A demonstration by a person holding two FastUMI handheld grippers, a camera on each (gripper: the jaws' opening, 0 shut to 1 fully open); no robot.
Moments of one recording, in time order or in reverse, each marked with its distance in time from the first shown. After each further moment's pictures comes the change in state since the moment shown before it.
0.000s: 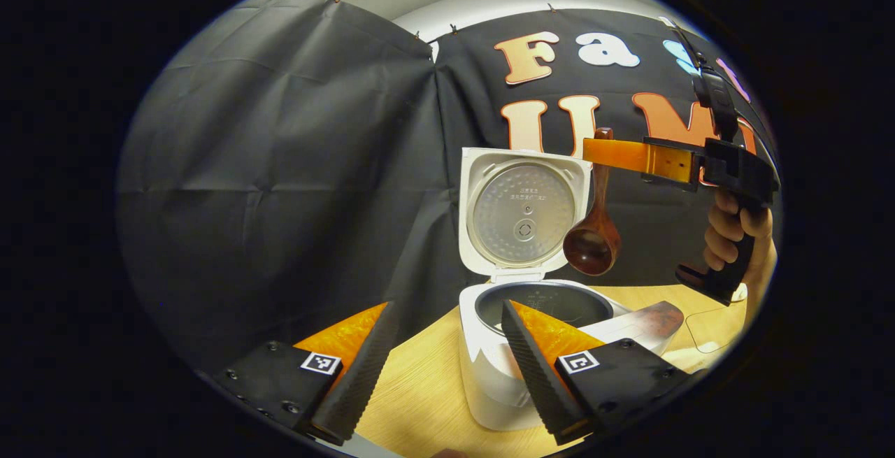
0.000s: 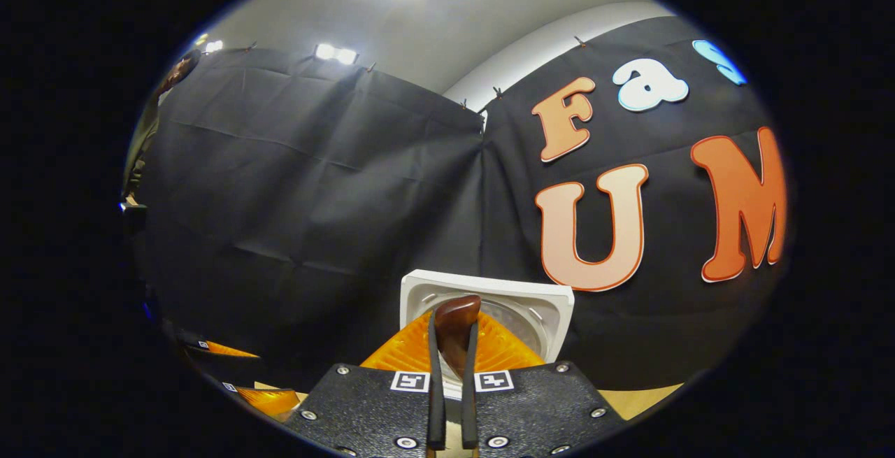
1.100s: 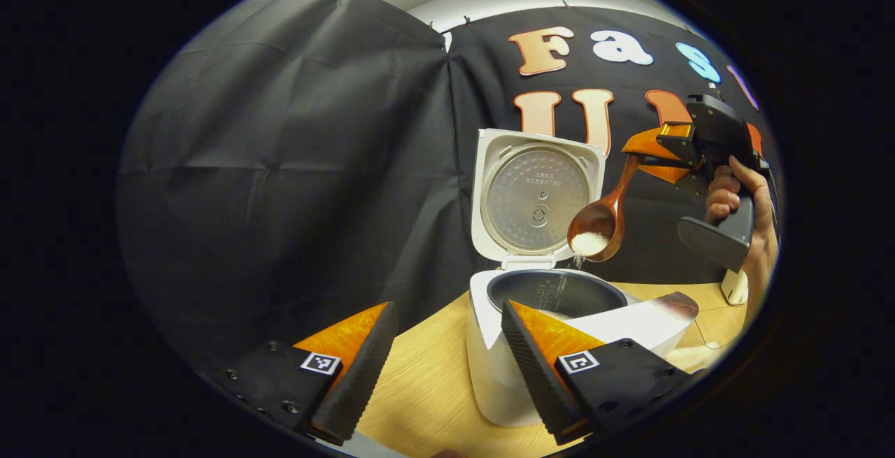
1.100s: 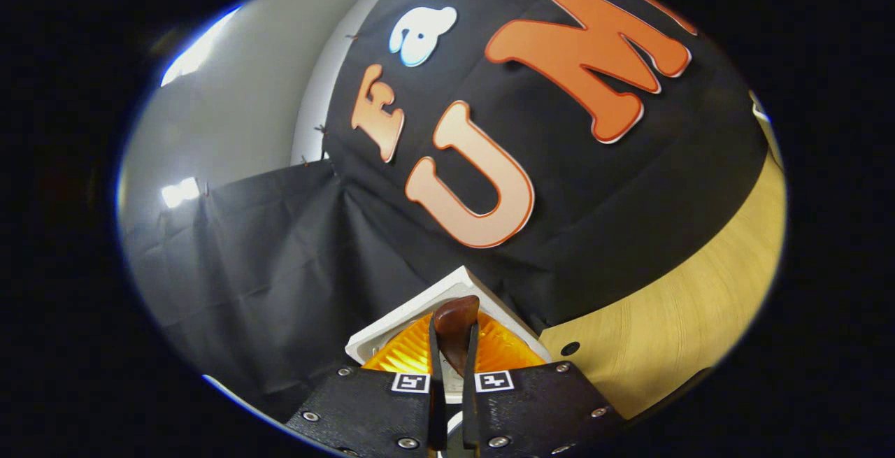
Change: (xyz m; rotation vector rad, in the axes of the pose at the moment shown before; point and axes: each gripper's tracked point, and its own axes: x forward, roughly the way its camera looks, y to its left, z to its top) left arm 0.006 0.018 -0.025 -0.044 0.043 0.034; right arm 0.001 -0.071 -0.029 0.661 0.008 -0.283
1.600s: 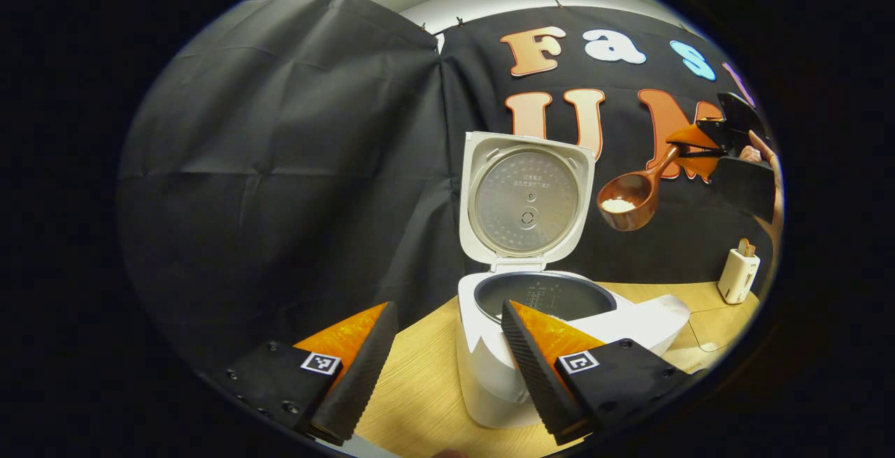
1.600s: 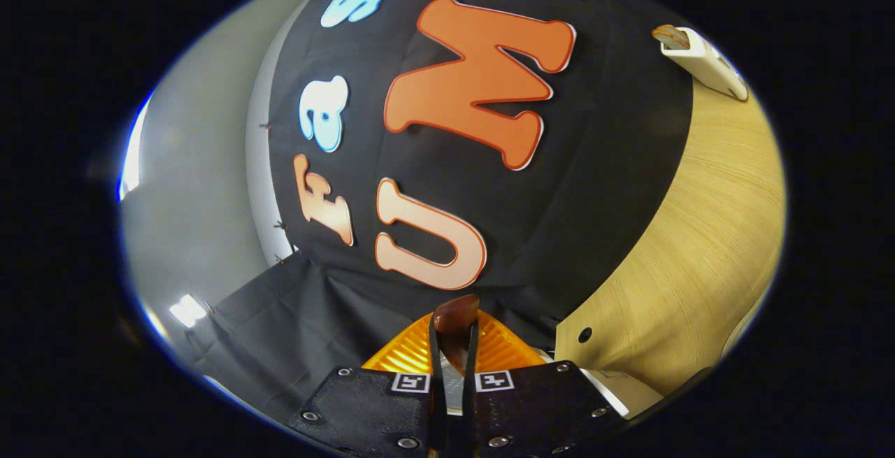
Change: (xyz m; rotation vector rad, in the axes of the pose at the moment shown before) left arm -0.002 -0.015 0.005 0.012 -0.005 -0.018; right arm -0.045 -0.051 0.064 0.425 -0.114 -0.135
